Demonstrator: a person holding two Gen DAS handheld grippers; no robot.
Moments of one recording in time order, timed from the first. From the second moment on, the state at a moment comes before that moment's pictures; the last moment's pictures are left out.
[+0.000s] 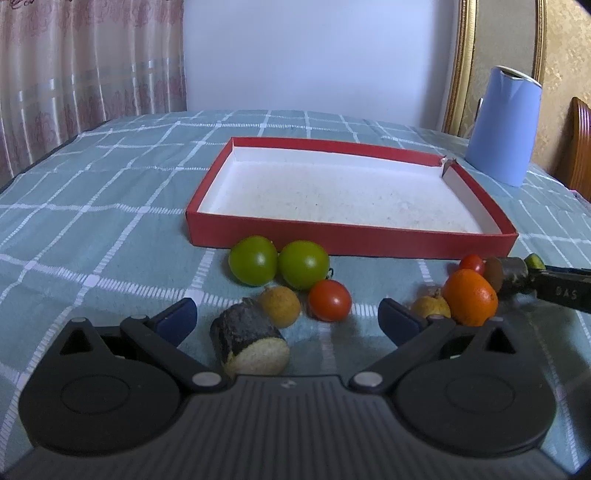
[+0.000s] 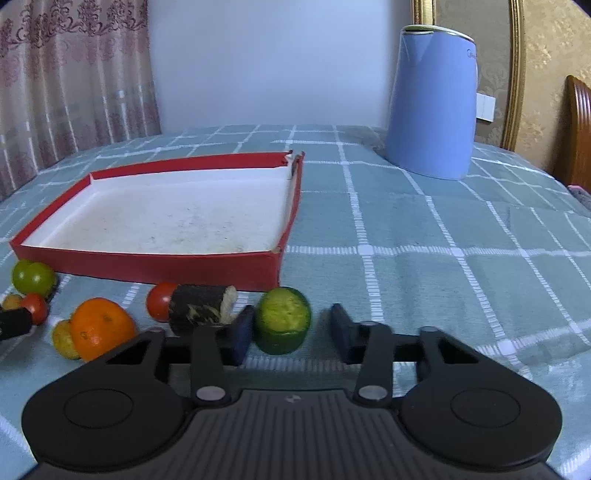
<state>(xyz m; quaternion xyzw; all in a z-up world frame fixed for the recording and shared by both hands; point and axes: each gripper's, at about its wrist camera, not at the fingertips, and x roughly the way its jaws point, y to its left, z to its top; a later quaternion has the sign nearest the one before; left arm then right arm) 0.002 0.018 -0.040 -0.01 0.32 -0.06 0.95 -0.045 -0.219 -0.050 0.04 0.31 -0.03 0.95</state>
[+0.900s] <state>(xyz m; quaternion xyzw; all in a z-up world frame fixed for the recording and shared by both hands) 0.010 0.019 -0.046 -0.01 0.33 -0.06 0.94 0.012 -0.188 -0.009 0.00 0.26 -0.01 0.97</state>
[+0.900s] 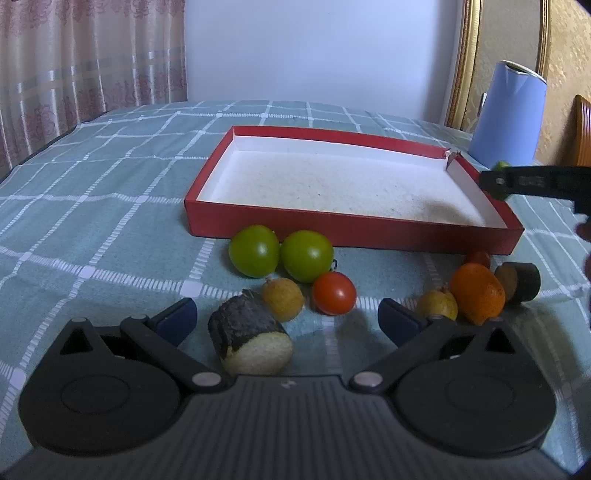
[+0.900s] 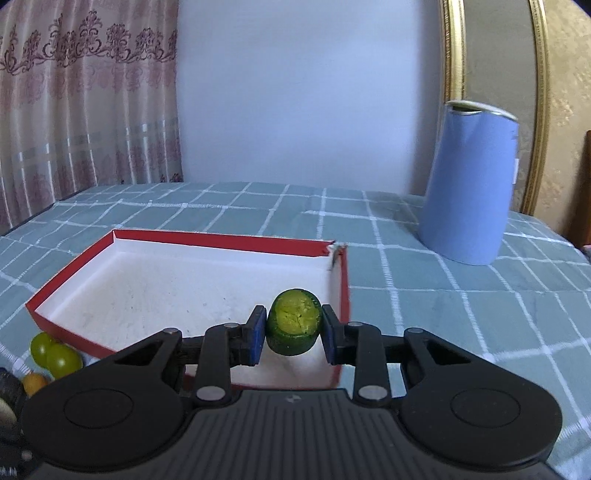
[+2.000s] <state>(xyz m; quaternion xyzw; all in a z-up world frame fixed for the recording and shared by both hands) -0.028 0.045 -0.038 0.01 0.29 -0.04 0.96 -0.048 -0.286 -0.044 0.09 0.25 -0.14 0.95</state>
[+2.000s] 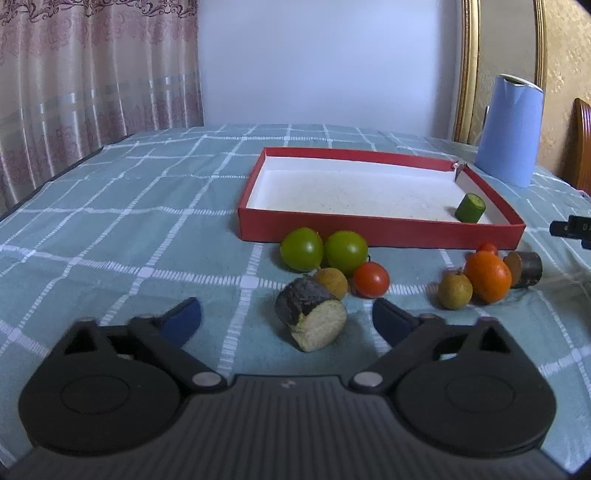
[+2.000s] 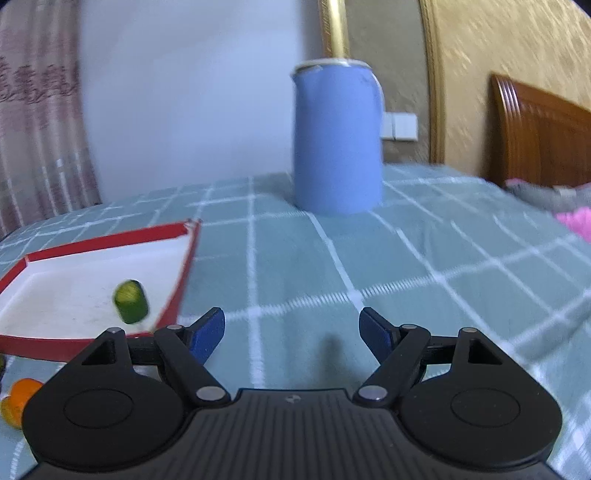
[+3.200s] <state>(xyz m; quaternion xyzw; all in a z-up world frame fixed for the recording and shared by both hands) 0.052 0.021 0.007 0.02 0.25 -0.08 0.96 -0.034 -0.293 -0.055 0.12 0.30 -0.13 0.94</state>
